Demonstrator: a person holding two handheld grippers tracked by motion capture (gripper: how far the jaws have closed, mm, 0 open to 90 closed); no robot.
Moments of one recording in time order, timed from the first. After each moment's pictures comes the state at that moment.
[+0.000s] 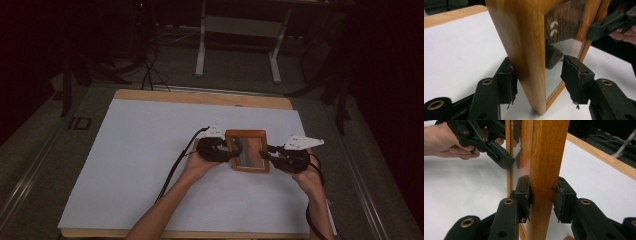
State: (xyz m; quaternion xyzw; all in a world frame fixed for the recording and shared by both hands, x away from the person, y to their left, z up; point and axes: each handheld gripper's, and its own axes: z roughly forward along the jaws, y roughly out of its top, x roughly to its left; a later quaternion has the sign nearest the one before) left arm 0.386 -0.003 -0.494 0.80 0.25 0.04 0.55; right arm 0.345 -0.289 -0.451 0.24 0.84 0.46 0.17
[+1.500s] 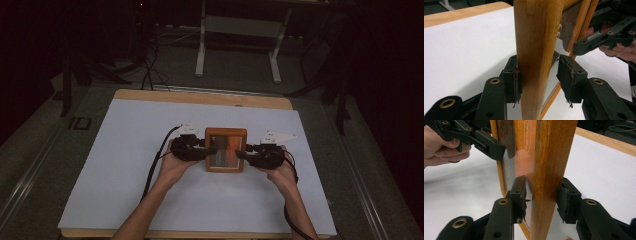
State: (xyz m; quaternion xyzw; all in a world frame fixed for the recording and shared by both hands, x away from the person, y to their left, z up) left arm 0.361 0.069 -0.467 0.79 0.31 0.05 0.53; right arm 0.356 -0.225 -0.461 0.27 0.82 0.49 0.10
